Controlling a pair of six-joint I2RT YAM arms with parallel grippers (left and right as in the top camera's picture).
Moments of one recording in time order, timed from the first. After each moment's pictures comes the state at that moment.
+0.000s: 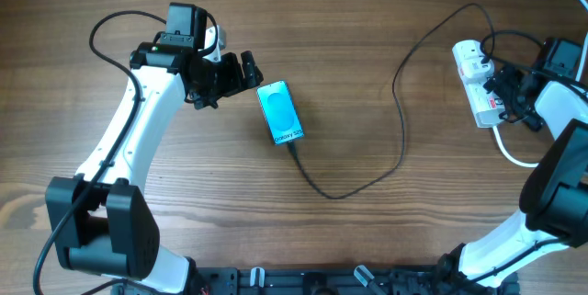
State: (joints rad) left arm -0.14 1.70 1.35 -0.85 0.33 -0.42; right arm -0.44 1.91 1.17 -0.39 0.09 0.33
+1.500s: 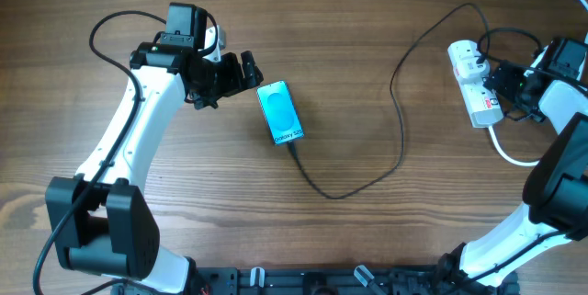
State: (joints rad) left arm -0.14 1.70 1.35 -0.85 0.33 -0.42; right arm -0.46 1.96 1.20 -0.34 -0.03 0.16
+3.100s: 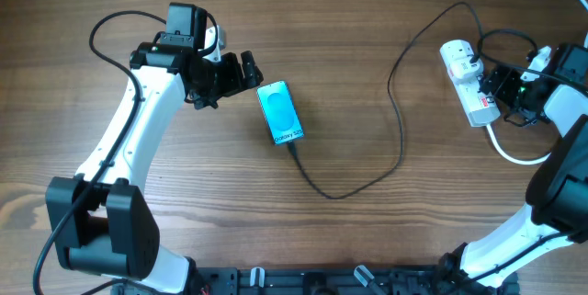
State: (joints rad) left arm -0.14 1.70 1.35 -0.85 0.33 -0.42; right arm -0.50 1.95 1.18 -0.37 -0.25 0.08
